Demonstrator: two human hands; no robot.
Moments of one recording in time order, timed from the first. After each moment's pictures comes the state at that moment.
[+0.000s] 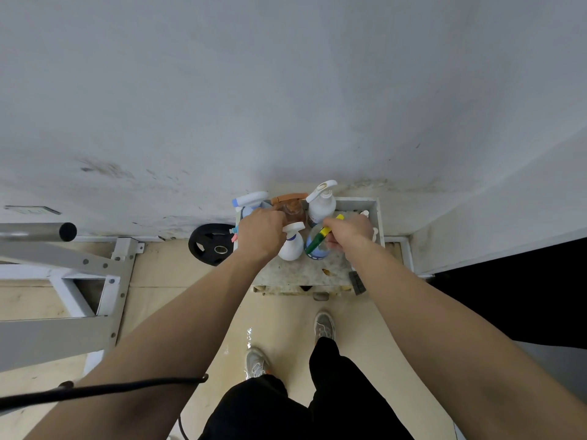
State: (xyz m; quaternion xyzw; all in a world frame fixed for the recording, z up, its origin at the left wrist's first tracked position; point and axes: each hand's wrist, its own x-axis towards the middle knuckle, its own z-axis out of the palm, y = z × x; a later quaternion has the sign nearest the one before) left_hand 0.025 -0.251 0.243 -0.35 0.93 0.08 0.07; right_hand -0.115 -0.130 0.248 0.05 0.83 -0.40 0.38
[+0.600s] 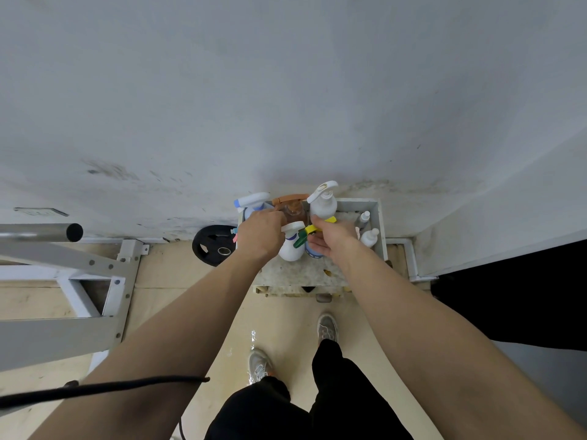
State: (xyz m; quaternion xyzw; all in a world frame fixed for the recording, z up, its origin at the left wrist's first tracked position) left_hand 0.027 -0.250 0.246 -0.36 0.92 0.12 0.08; right_hand -0.097 -0.143 0.230 0.13 0.70 -0.52 0.47
